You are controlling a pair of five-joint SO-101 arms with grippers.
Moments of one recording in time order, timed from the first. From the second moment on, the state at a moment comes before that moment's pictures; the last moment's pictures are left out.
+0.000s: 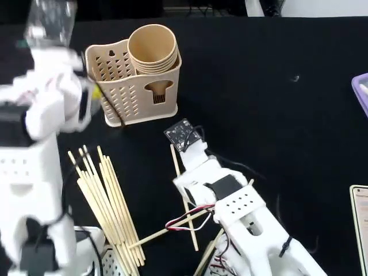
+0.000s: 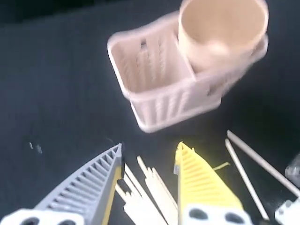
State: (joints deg) left arm -4.0 -26.8 -20.1 100.3 -11.4; right arm -28.7 -47.3 73.4 45.9 6.3
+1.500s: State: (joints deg) left arm -22.2 -52.4 58.9 54.6 -7.3; right arm -32.2 -12.1 56.2 42.3 10.1
